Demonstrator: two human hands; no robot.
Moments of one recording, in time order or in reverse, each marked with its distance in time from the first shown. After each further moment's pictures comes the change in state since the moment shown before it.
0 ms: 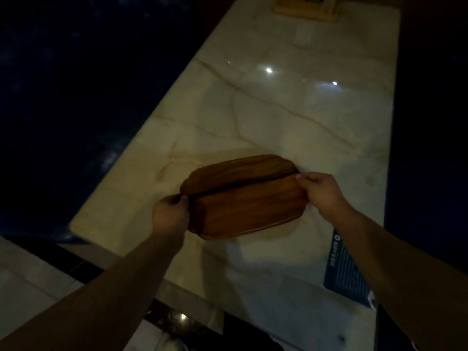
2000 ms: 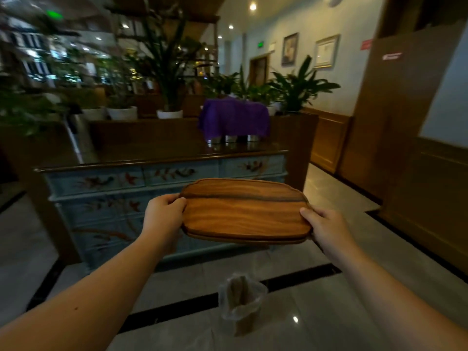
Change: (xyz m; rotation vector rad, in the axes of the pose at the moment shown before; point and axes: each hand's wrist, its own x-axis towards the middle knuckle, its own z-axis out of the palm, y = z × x) left_hand -0.707 -0.400 -0.922 -0.564 2.216 -0.342; right_hand -1.217 -0.086 0.748 -0.305 -2.286 -1.090
